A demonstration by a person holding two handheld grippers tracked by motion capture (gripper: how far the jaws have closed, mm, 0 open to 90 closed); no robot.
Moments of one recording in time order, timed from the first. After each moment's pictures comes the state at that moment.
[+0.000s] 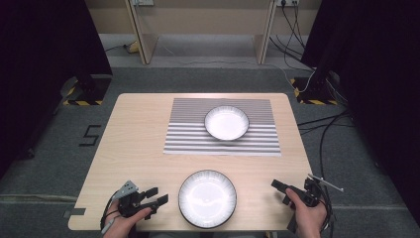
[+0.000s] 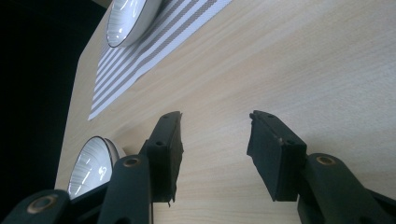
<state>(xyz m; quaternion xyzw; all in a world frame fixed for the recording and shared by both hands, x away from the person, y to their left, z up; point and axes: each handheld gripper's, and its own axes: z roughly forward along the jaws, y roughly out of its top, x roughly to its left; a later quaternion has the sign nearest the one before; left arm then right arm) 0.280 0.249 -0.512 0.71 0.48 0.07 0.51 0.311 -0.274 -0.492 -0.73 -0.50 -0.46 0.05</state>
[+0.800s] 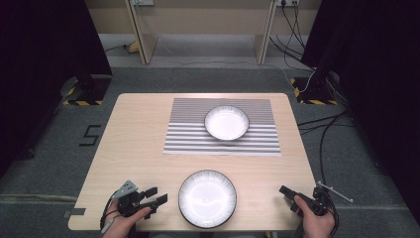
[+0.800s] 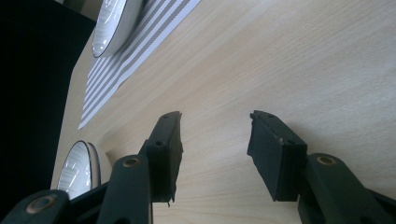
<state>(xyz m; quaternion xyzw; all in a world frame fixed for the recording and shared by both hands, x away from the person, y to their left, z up) 0.281 0.251 -0.513 0.71 0.48 0.07 0.51 0.293 -0.297 -0.507 -0.74 -0.48 -0.47 0.04</state>
